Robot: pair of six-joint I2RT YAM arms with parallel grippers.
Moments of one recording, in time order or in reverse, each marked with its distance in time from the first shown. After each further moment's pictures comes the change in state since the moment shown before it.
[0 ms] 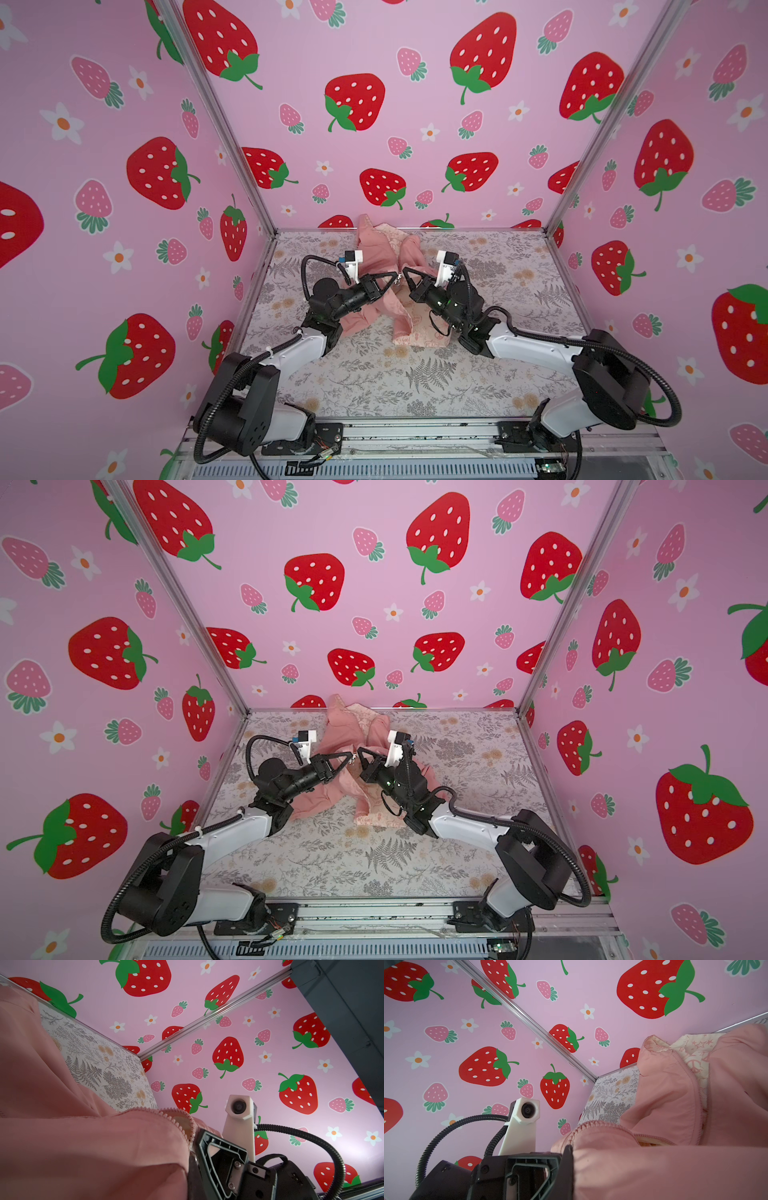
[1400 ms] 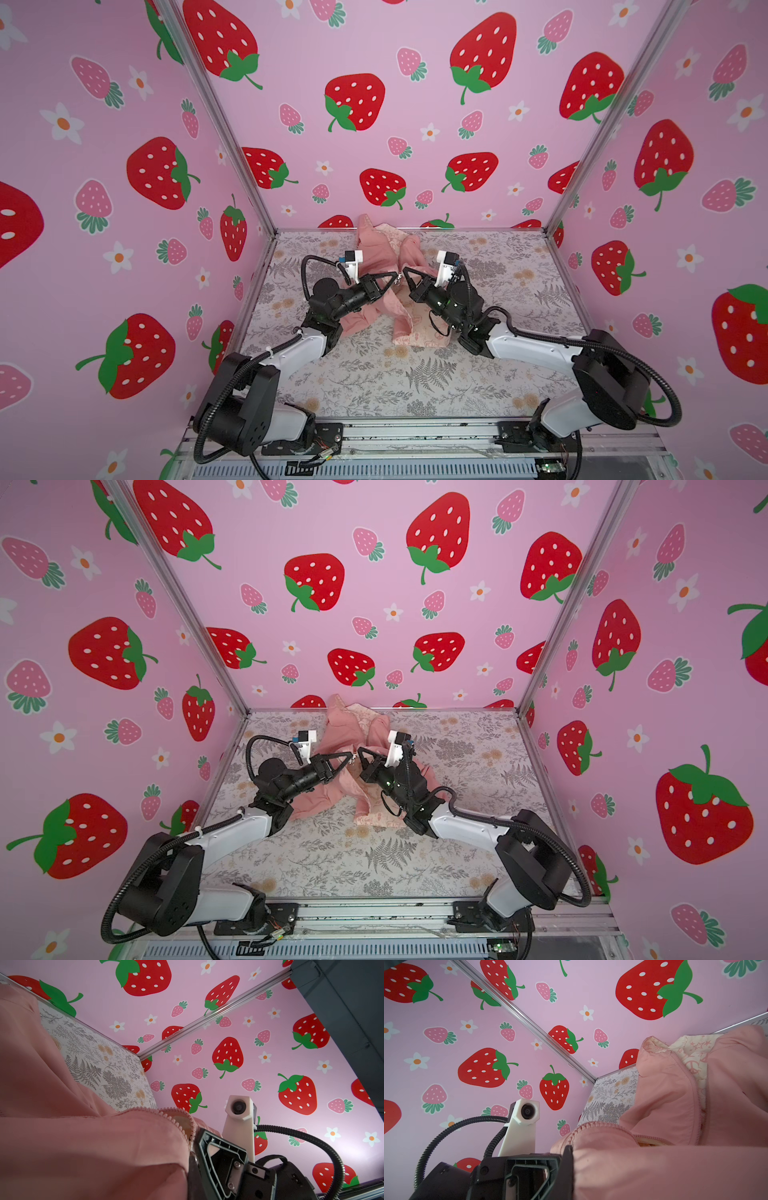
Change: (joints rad) left arm 0.000 0.000 0.000 0.000 0.000 -0.008; right arm 0.003 0.000 0.000 0.001 0.021 0.000
